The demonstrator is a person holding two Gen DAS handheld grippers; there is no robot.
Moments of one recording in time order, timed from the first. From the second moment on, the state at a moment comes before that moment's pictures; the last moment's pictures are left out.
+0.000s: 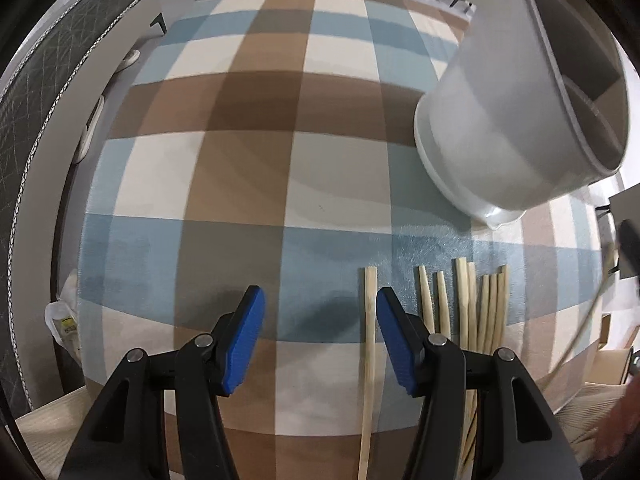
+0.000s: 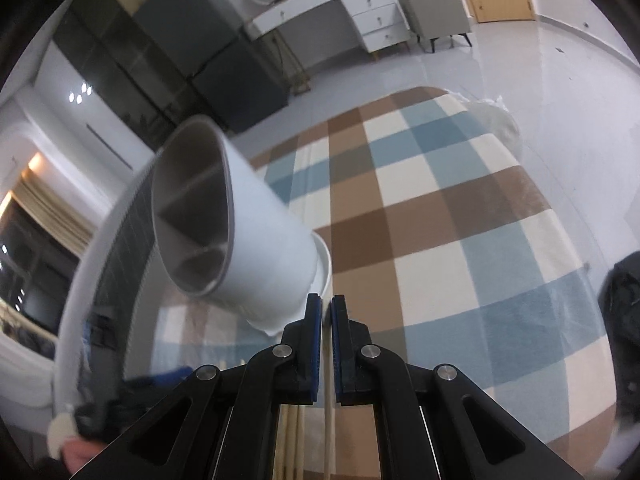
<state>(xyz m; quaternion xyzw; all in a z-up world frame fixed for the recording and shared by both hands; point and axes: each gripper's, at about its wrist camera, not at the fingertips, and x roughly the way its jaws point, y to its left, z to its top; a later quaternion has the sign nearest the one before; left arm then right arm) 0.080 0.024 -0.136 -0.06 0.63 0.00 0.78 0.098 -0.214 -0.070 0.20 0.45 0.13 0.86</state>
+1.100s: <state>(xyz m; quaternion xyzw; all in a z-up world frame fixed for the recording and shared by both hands) 0.002 0.021 -0.018 -0.09 0.38 -0.05 0.92 0.002 -0.211 0.008 0.16 0.32 0.13 0.92</state>
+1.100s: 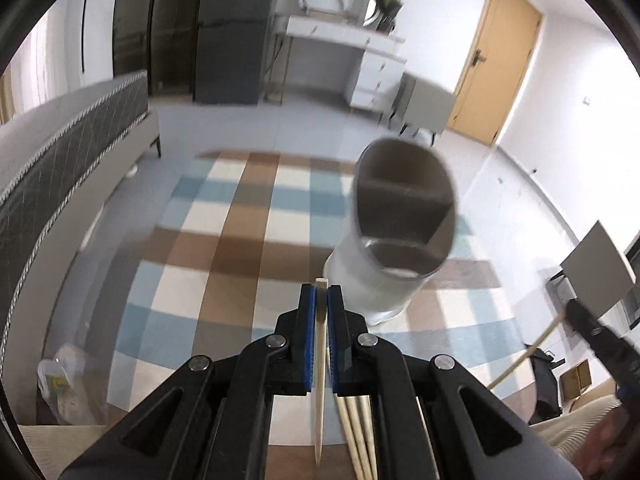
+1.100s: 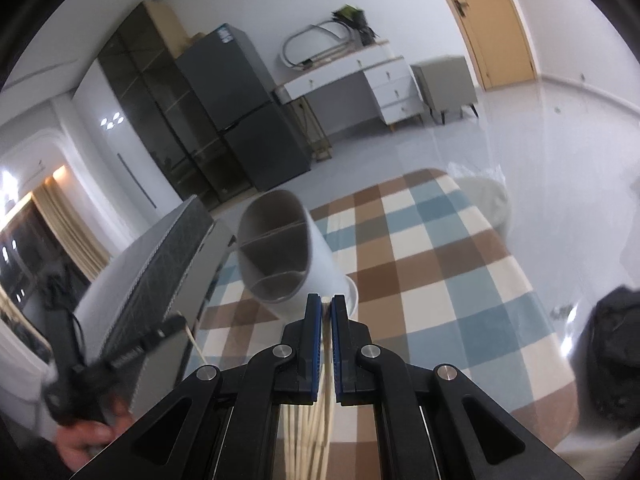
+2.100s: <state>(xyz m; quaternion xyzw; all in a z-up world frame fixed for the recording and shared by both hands) 0.051 0.013 0.130 -0.11 0.30 -0.14 0.94 0.058 -0.163 0.145 0.03 0.18 0.19 0.96</state>
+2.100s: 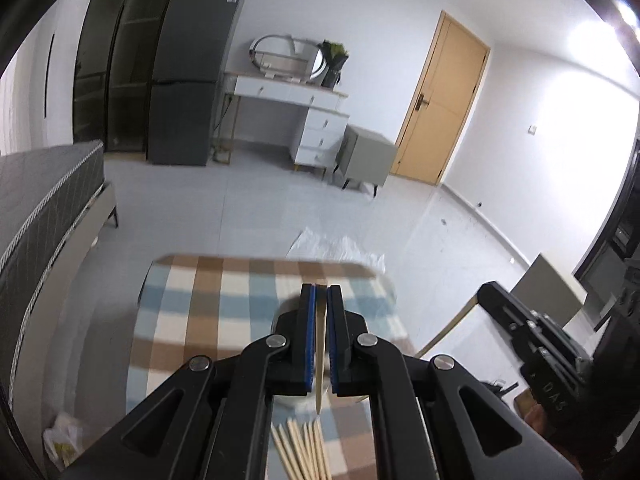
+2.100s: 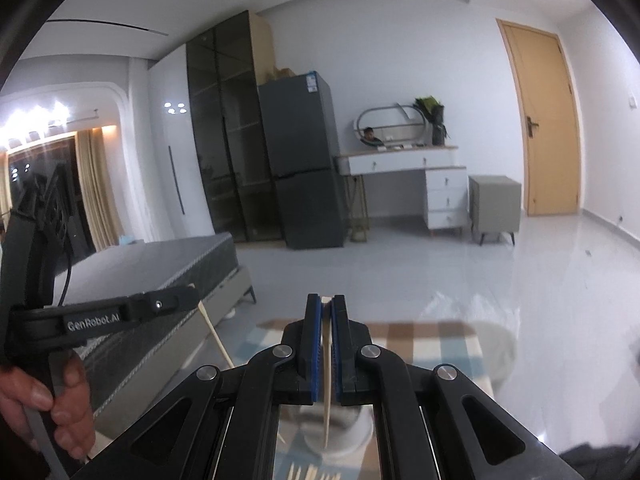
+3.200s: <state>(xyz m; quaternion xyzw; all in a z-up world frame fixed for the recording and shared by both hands) 0.182 0.015 0.085 -0.13 0.38 -0.15 0.91 0.172 -0.133 0.078 -0.05 0.23 0.24 0.94</state>
